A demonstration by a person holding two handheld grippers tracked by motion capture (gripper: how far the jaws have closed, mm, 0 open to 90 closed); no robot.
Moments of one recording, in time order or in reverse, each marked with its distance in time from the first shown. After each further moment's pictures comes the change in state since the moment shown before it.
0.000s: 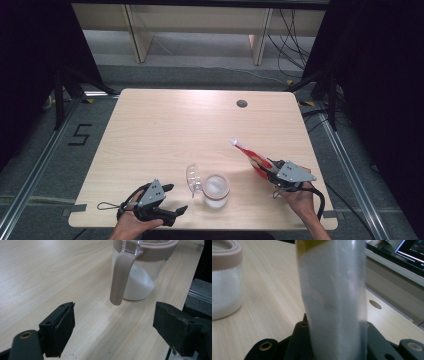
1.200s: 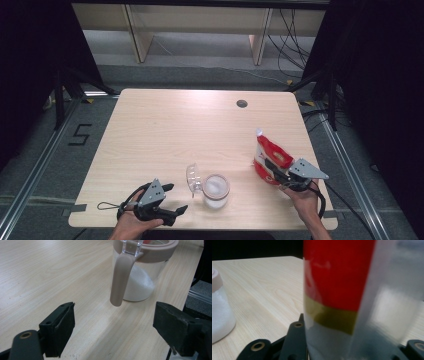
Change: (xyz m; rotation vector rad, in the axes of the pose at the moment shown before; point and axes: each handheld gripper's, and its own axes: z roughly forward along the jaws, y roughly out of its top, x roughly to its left) left arm 0.000 0.000 0.000 -0.015 -0.004 -0.007; right arm -0.008 -0.013 -0.012 -0.044 -0.077 0.310
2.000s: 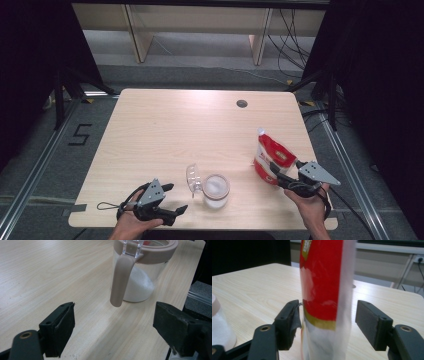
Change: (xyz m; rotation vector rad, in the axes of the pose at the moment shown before) left arm 0.000 0.000 -0.001 -0.001 0.001 -0.008; right arm 0.010 0.017 -0.029 0.016 -0.123 0.121
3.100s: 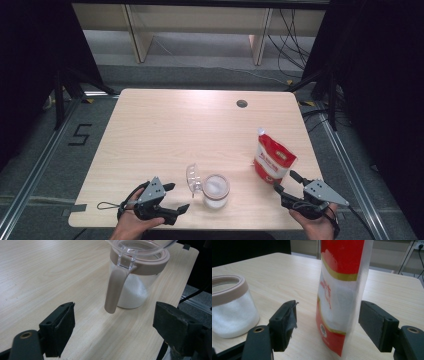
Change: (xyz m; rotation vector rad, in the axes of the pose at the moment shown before) left arm -0.005 0.012 -0.002 -0.015 -0.009 -0.043; right arm 0.025 -0.011 -0.043 0.074 -0.014 0.015
